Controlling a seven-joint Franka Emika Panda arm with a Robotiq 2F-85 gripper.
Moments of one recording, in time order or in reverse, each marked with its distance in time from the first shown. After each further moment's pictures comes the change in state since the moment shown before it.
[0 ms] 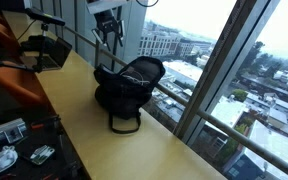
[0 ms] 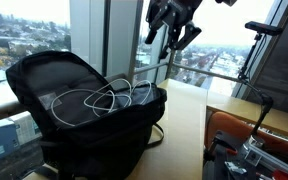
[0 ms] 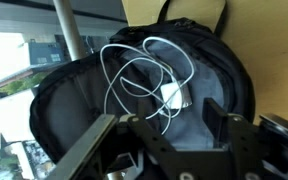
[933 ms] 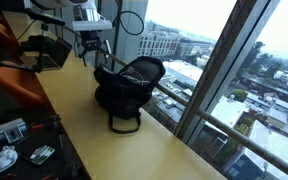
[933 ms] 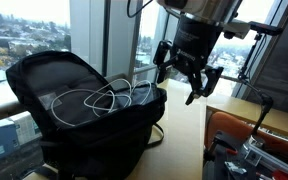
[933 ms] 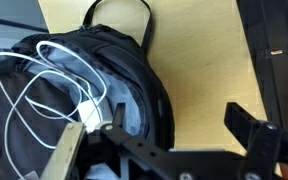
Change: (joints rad) arm 0.043 0.044 0.027 -0.092 0.100 -0.125 0.000
